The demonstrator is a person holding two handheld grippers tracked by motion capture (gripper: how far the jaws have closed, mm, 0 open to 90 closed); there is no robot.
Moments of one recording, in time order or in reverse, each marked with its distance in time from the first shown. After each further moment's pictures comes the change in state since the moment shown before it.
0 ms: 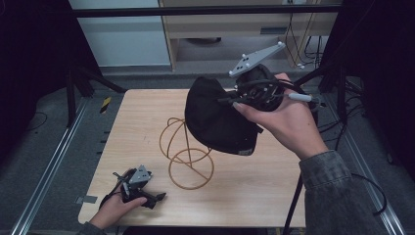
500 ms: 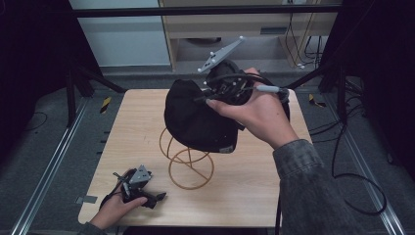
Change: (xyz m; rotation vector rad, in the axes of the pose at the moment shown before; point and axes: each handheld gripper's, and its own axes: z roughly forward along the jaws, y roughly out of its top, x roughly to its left) left arm -0.001 0.000 0.000 0.003 0.005 -0.005; right arm 0.013 0.032 0.040 0.035 0.073 -0.042
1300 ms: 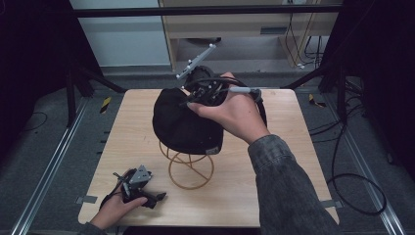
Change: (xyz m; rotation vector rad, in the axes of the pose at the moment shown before) left arm 0.000 0.000 0.000 0.001 0.001 -0.001; right arm 0.001 0.010 0.050 0.054 0.036 0.005
